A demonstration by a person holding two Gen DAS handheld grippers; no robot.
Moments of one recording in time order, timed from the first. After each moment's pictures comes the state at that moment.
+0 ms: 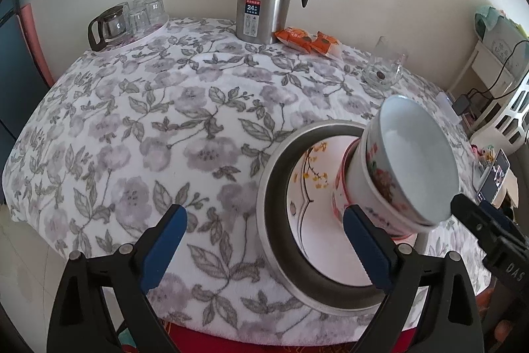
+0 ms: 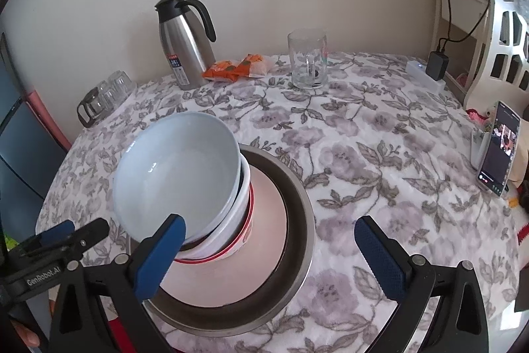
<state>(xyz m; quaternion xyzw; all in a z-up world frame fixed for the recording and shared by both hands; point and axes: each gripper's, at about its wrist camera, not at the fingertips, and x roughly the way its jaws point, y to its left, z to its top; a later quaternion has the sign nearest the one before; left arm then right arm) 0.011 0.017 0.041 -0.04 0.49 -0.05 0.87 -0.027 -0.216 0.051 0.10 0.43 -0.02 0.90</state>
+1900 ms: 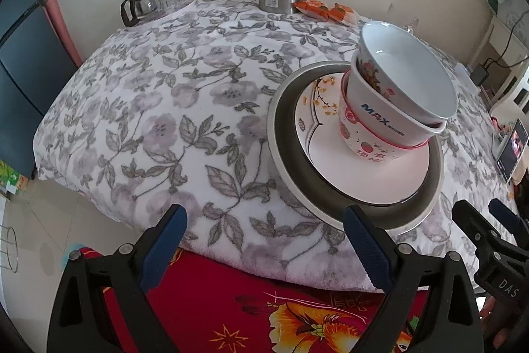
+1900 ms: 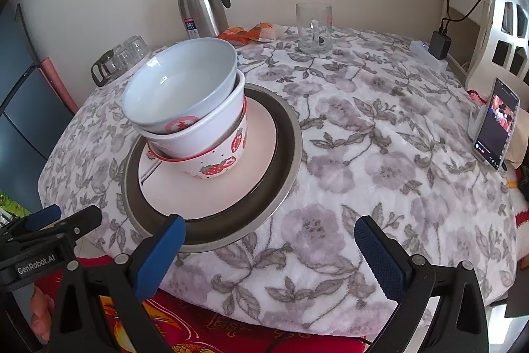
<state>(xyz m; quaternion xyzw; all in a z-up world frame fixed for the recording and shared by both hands) -0.062 -0.004 0.031 -0.01 0.52 0.02 0.85 -0.087 -0.224 0.024 0.07 0.46 0.01 0.88</state>
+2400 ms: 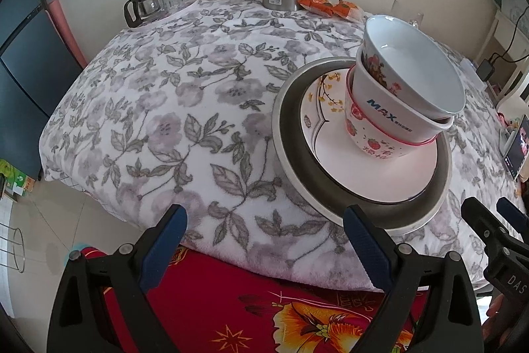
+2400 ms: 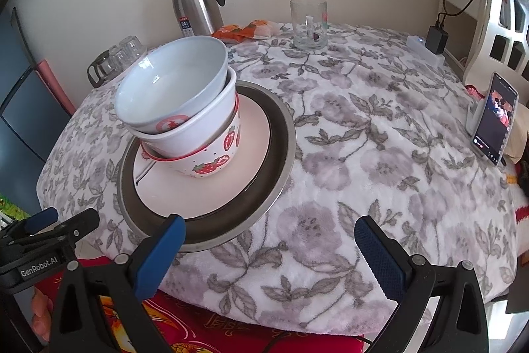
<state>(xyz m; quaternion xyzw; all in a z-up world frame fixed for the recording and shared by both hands) -0.062 -0.006 0.029 0.00 0.53 0.03 0.85 -0.086 -0.227 0.022 0.07 0.47 0.01 0.88</state>
